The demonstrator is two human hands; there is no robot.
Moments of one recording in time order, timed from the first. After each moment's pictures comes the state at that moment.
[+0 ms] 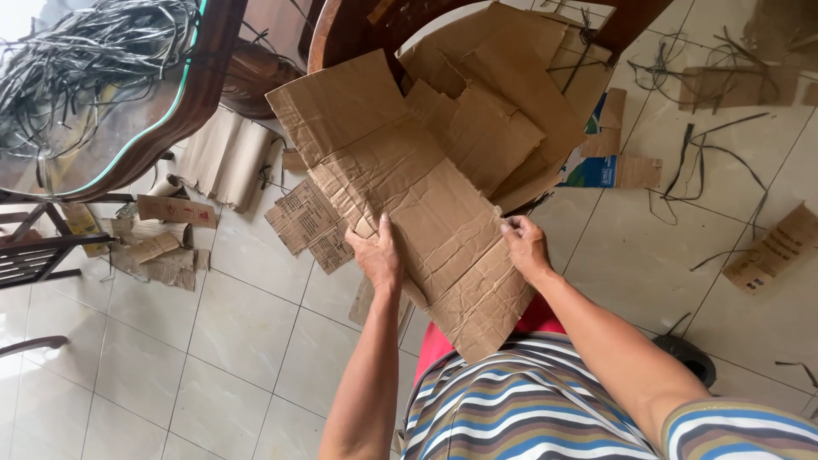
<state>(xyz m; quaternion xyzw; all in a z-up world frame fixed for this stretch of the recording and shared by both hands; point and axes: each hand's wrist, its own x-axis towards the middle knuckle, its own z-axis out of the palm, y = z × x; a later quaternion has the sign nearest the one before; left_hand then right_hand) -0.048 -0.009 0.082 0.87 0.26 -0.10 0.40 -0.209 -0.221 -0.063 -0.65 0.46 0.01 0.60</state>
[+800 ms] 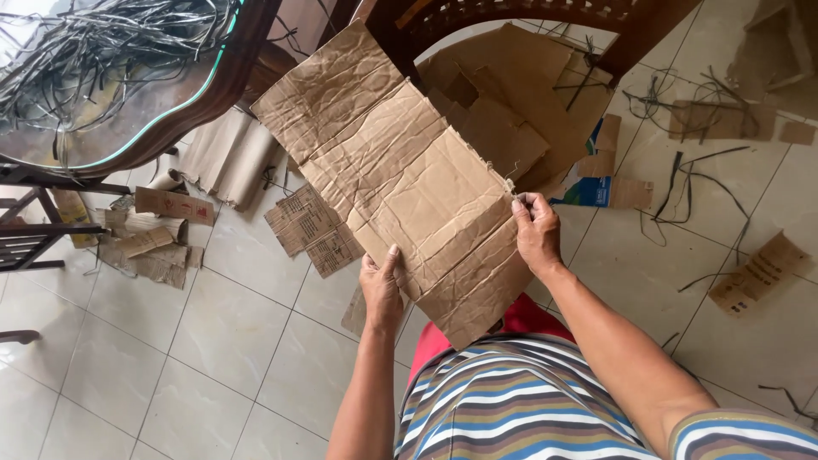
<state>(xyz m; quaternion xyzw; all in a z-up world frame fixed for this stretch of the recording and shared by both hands) -0.093 0.036 0.138 0.62 0.29 -0.16 0.71 -0.173 -0.213 0.064 -0.72 0.35 -0.14 0.58</state>
